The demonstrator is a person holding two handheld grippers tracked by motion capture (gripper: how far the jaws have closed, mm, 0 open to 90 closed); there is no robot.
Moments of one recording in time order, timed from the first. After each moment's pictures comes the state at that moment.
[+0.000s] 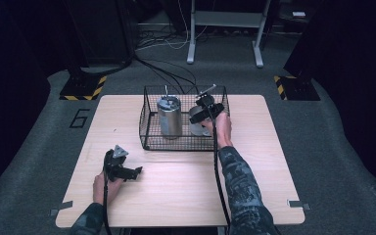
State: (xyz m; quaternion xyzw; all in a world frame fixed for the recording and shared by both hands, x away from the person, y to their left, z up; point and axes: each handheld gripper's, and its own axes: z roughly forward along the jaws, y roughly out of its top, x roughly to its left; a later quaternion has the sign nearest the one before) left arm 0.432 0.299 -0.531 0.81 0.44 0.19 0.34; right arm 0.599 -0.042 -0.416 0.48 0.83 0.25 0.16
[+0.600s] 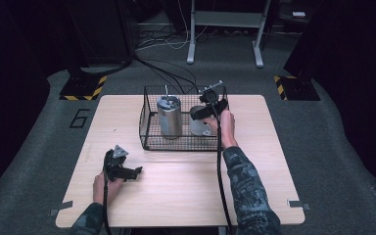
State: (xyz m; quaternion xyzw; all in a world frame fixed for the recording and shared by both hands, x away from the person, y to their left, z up) left arm 0.432 0.299 -0.530 0.81 0.44 0.19 0.34; right arm 0.579 -0.052 -0.384 0.45 0.82 0.31 0.17
